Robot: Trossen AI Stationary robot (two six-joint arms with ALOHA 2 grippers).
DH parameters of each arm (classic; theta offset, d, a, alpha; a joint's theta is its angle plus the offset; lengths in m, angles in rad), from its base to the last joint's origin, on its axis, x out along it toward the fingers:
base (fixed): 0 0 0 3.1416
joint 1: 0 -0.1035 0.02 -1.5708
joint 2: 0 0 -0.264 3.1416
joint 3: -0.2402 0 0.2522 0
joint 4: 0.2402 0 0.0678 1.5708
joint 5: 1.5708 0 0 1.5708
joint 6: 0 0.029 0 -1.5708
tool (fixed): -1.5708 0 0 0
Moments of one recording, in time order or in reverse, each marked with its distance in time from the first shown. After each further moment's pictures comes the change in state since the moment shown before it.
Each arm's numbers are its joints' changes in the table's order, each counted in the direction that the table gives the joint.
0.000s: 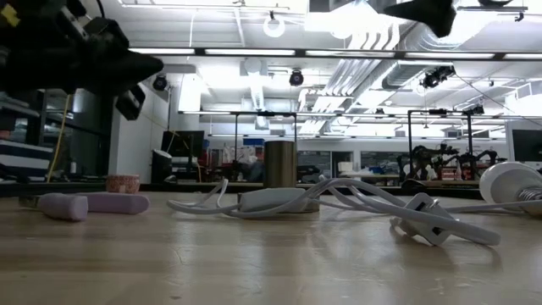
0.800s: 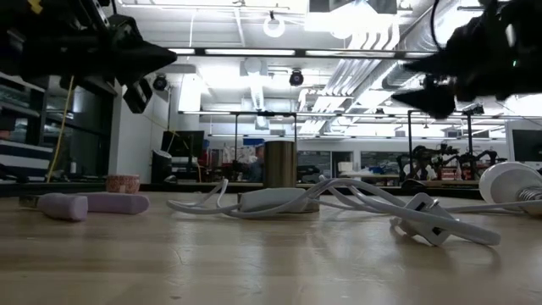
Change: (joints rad) left arm -0.085 0.009 -0.115 0.148 -0.037 -0.131; right arm 0.284 0.210 0.688 -0.725 0.187 -0.400
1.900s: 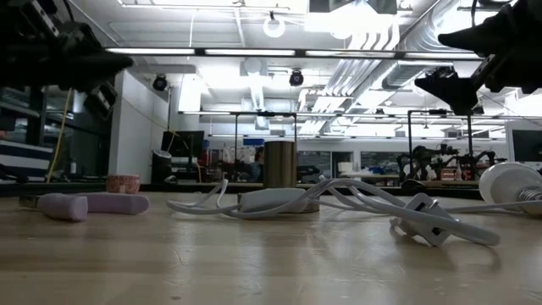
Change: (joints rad) left arm -0.010 0.730 0.127 0.517 0.018 0.005; right arm 0.030 0.628 0.000 0.562 0.089 0.136
